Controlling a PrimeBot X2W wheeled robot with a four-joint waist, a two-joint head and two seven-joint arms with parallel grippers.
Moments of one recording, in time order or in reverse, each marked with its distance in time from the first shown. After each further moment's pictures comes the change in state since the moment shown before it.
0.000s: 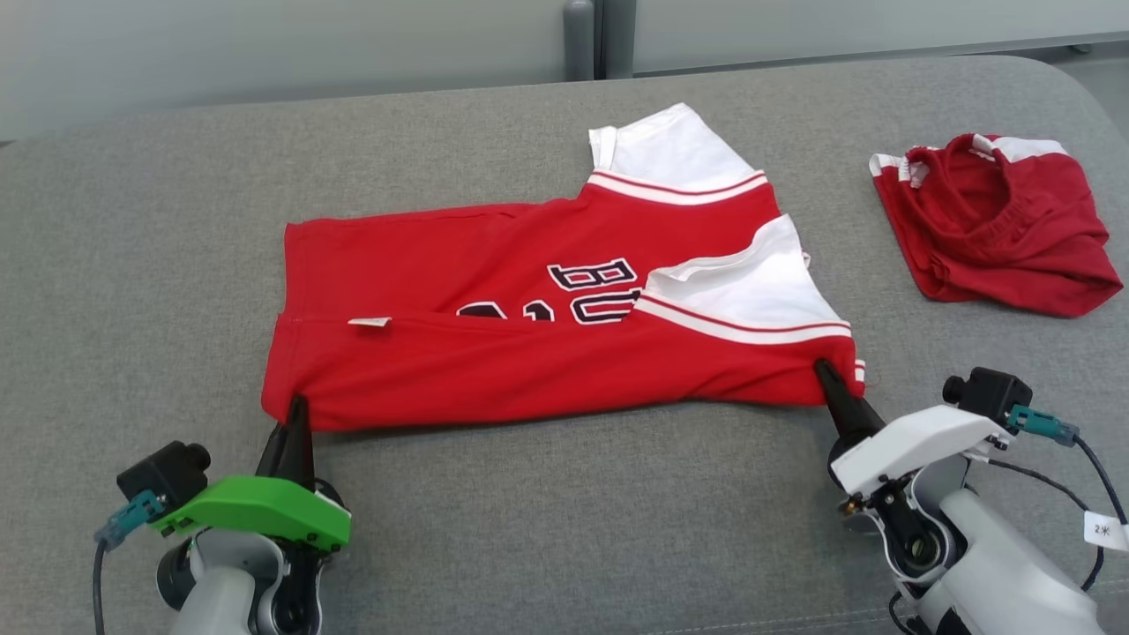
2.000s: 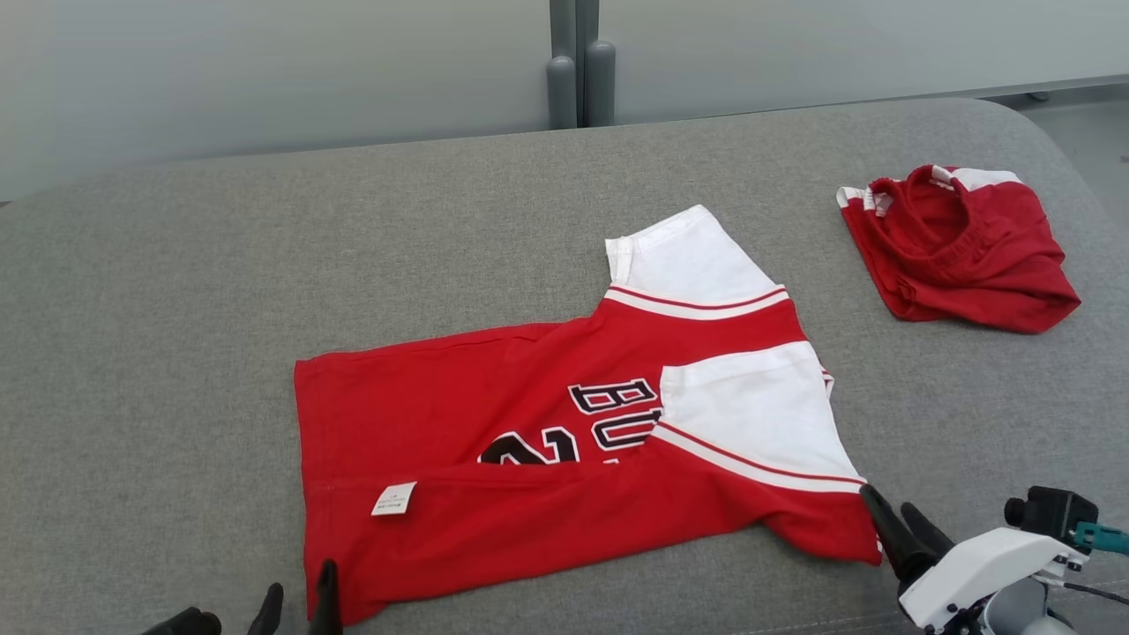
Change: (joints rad) left arm 0.454 0.047 -0.031 -0.405 0.052 0.166 0.124; right arm 0.361 -0.182 0.010 -0.352 0.008 -0.178 0.080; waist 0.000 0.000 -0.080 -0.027
